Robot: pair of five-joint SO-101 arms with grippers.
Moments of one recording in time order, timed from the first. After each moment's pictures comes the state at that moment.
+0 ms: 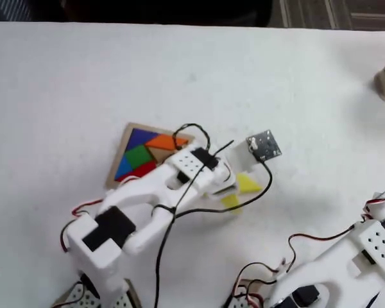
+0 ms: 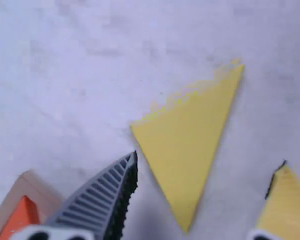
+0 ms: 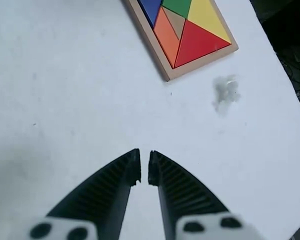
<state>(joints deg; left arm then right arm) 36.4 15.9 19.1 41.6 -19.6 52.9 -42.1 50.4 45.1 38.6</state>
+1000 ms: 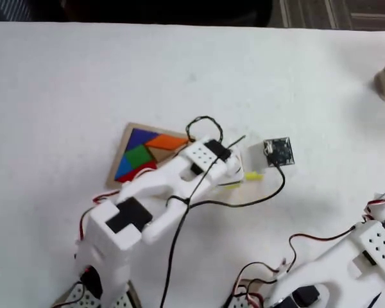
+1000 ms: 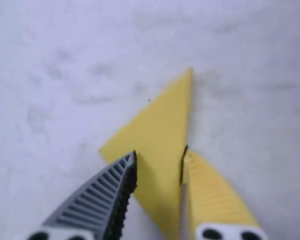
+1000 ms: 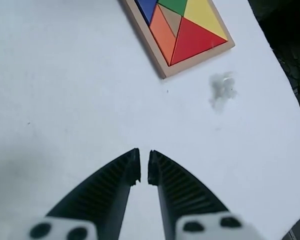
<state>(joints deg) 36.9 27.0 5.1 46.2 -32.7 54.3 -42.1 50.4 45.1 38.7</state>
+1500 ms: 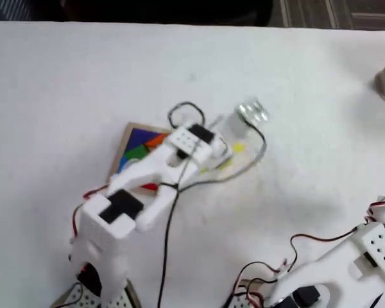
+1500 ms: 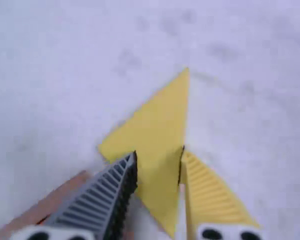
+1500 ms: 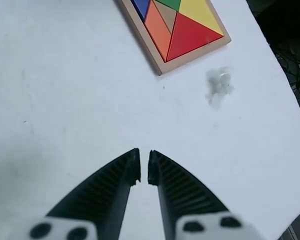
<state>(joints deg) 27.5 27.4 0.7 47.2 -6.7 54.8 -42.1 50.4 45.1 38.7</state>
